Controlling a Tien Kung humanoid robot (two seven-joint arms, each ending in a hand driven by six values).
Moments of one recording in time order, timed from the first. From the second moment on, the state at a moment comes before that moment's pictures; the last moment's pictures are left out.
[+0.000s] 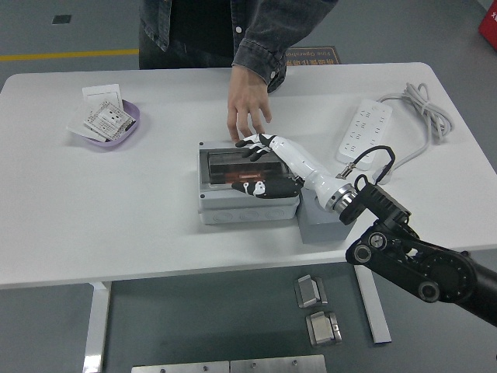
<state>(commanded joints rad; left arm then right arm) 0.05 0.06 -1.68 -0.18 1.46 0.04 0.36 0.55 -0.34 0.60 1.32 -1.48 -0.30 0.10</state>
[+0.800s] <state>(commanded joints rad) 0.08 0.05 -1.70 -0.18 1.48 0.04 0.36 0.17 -0.32 1.08 1.56 -1.58 -0.33 0.13</state>
